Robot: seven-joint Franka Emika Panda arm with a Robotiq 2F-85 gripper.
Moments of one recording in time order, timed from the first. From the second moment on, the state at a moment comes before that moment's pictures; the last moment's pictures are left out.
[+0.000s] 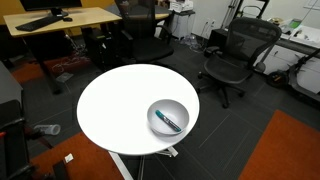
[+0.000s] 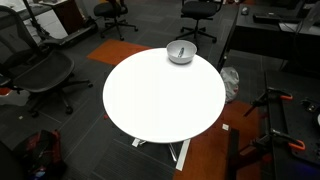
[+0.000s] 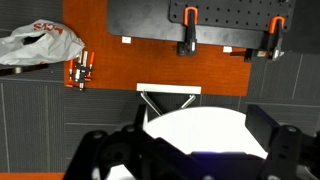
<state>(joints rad) -0.17 -0.60 -0.36 -2.59 -0.19 1.86 -0.47</state>
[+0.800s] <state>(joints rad) -0.14 -0.55 -0.22 -2.58 0.06 2.10 -0.10</state>
